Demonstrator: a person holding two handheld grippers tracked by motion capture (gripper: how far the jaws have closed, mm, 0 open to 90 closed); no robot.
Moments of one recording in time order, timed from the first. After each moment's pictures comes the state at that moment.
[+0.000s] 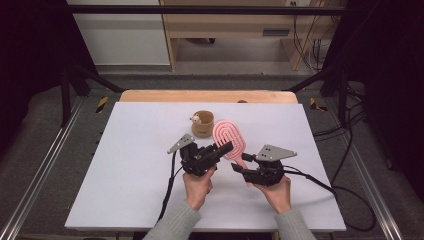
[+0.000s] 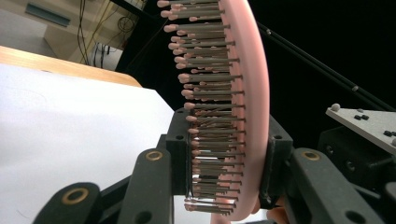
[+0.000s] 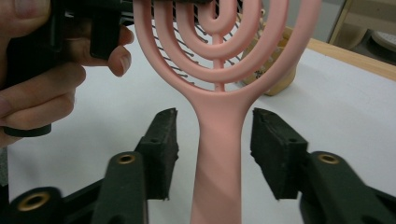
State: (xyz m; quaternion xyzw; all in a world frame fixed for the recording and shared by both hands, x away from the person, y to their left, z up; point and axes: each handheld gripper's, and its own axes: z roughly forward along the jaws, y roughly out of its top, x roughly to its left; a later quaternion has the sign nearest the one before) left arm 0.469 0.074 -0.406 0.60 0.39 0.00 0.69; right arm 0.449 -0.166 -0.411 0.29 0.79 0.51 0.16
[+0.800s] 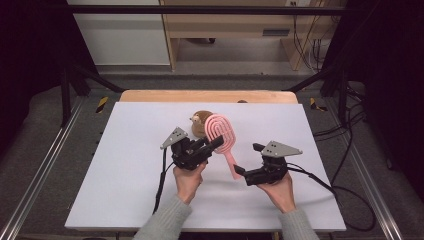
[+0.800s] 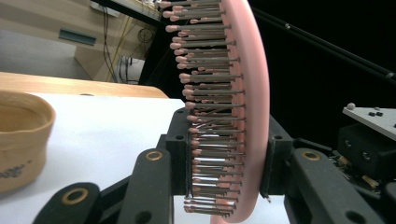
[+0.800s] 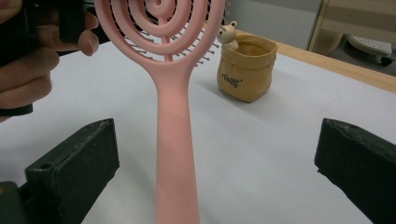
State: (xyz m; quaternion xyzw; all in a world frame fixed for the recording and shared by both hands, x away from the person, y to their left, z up) left arm 0.476 0.095 -0.390 0.63 0.39 0.07 0.67; right arm 0.456 -0.176 -0.410 0.31 0.77 0.53 0.18
